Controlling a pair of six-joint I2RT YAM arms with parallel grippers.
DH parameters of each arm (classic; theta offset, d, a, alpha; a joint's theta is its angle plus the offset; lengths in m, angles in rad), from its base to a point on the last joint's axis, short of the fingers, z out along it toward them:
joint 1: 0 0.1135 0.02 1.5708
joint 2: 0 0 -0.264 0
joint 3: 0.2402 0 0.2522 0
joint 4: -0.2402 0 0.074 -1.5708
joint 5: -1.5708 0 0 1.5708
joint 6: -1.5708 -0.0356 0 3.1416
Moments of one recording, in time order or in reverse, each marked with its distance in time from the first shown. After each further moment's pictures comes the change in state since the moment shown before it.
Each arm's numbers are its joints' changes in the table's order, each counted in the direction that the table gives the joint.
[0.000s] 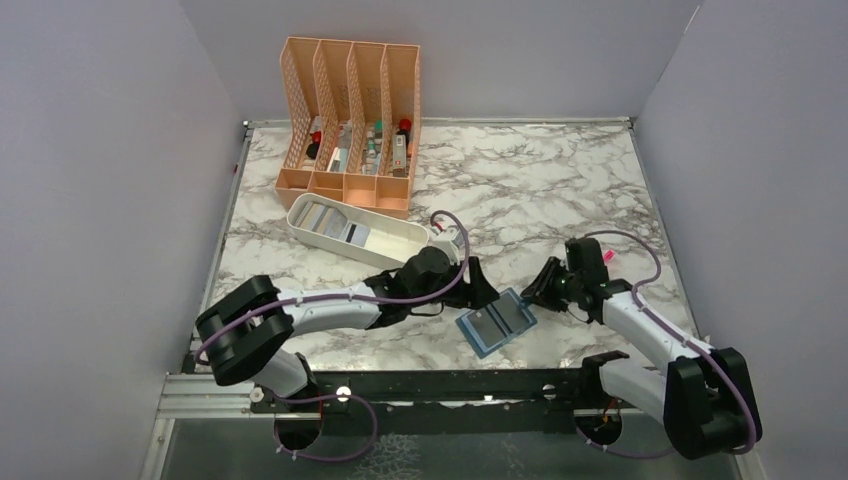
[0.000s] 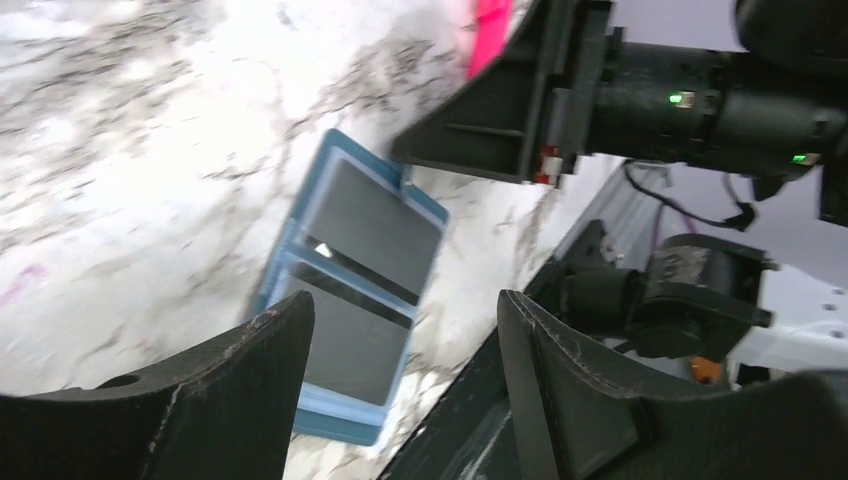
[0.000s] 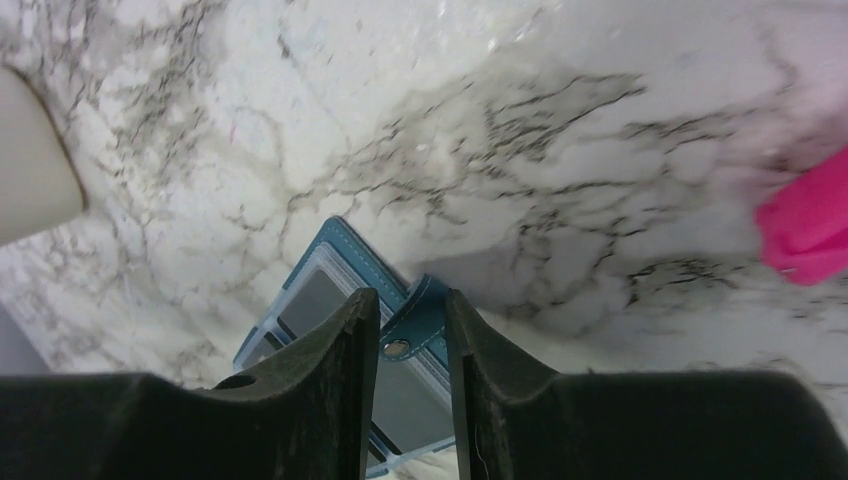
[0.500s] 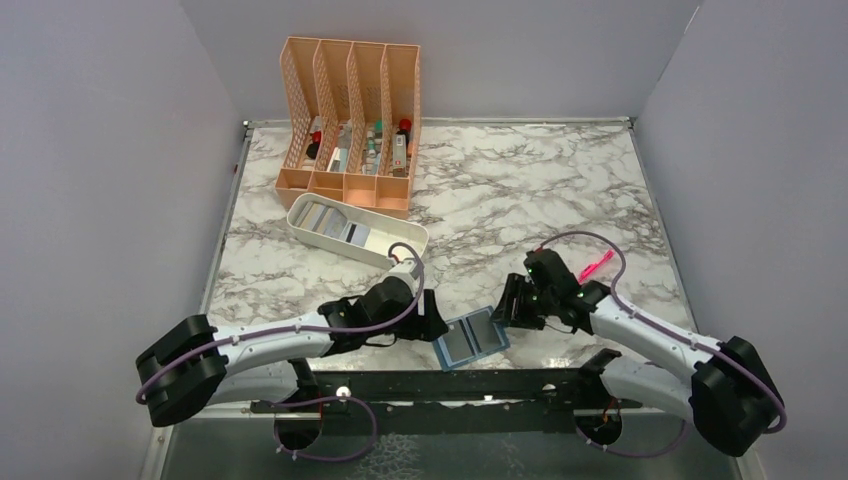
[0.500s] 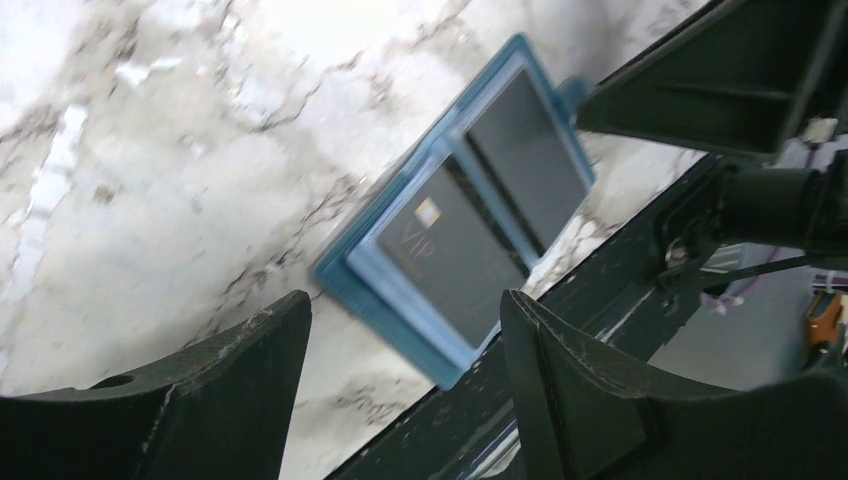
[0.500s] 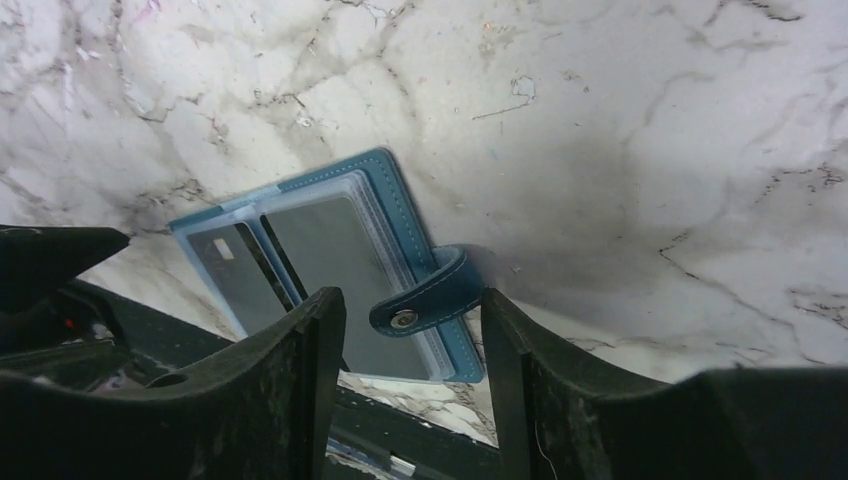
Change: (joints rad) left arm -0.002 0.372 -0.281 -0.333 0.095 -0.021; right arm 0.385 0.036 0.028 -0.087 -0.010 -0.096
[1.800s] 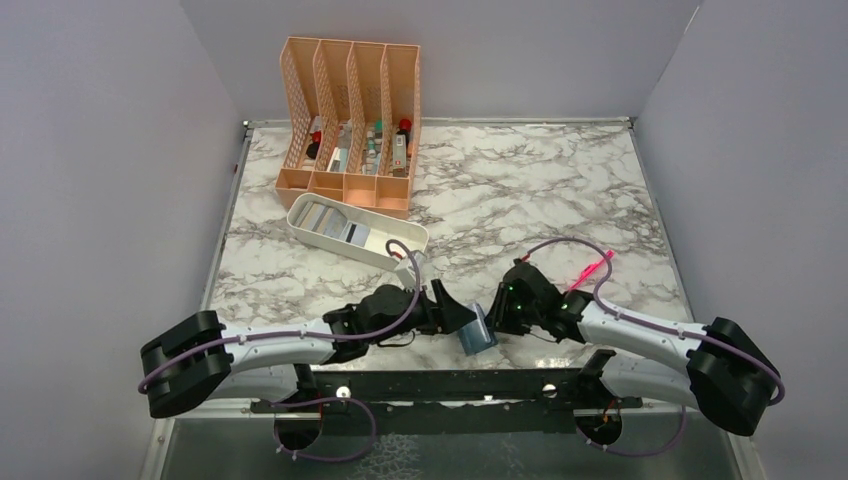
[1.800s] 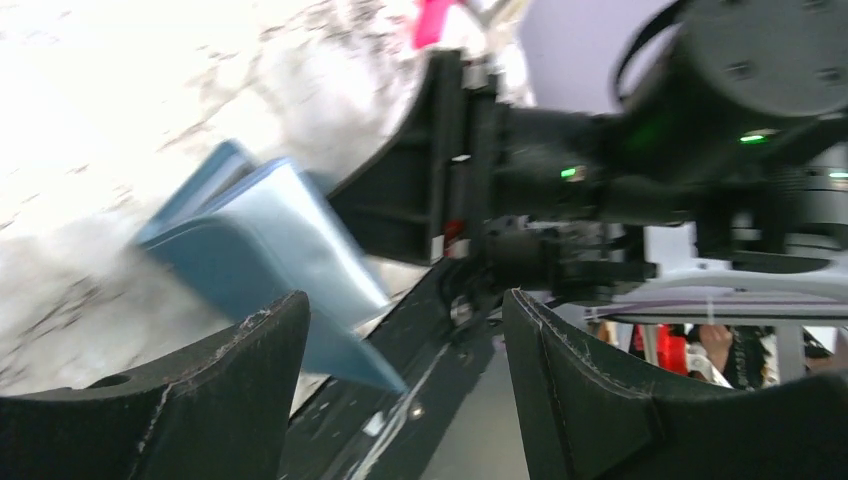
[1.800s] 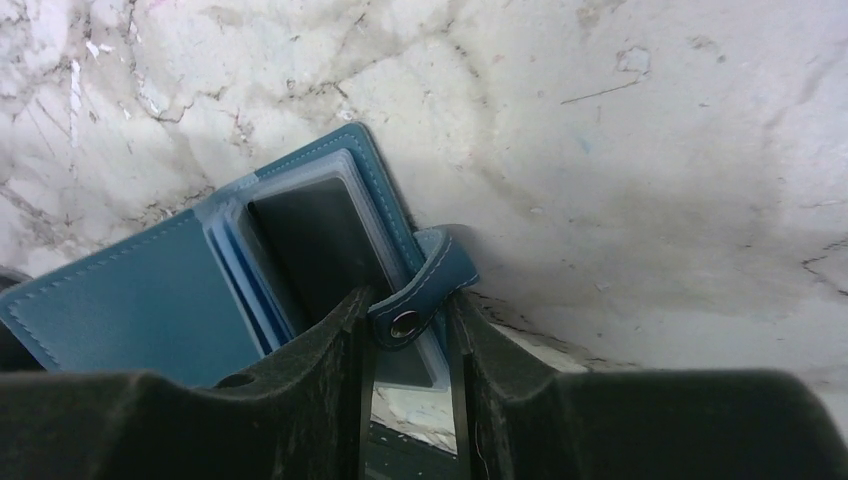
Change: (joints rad) left arm -0.090 -0.002 -0.090 0.409 0.041 0.226; right arm 0.226 -0.074 -0.014 0.113 -0.177 -0.163
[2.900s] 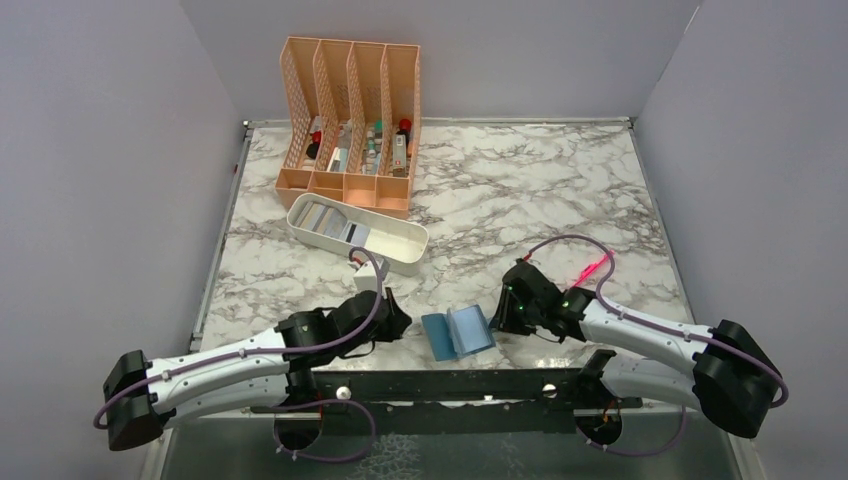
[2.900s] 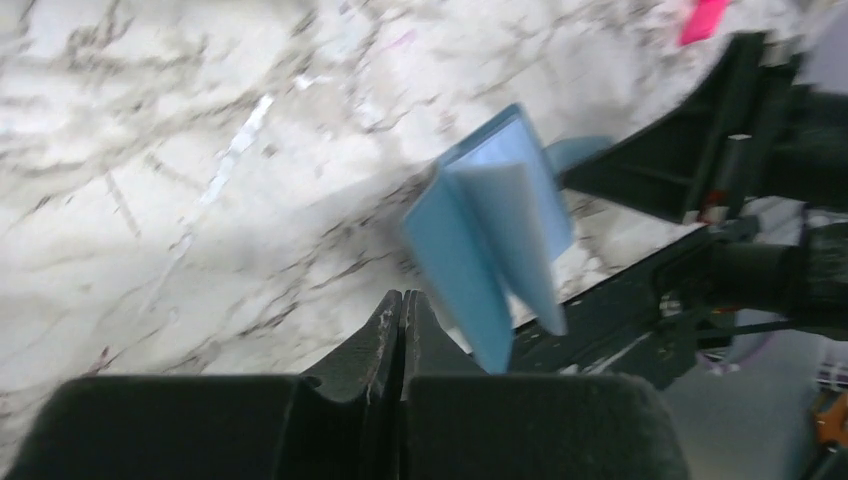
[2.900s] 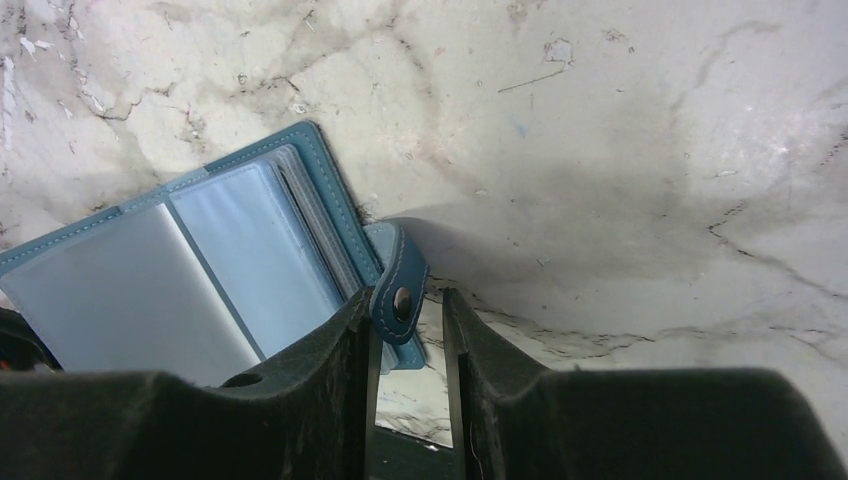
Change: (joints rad) left arm -0.015 0.377 0.129 -0.791 0.274 -0.121; right arm 0.013 0.018 0.039 -0.119 -0.068 0.030
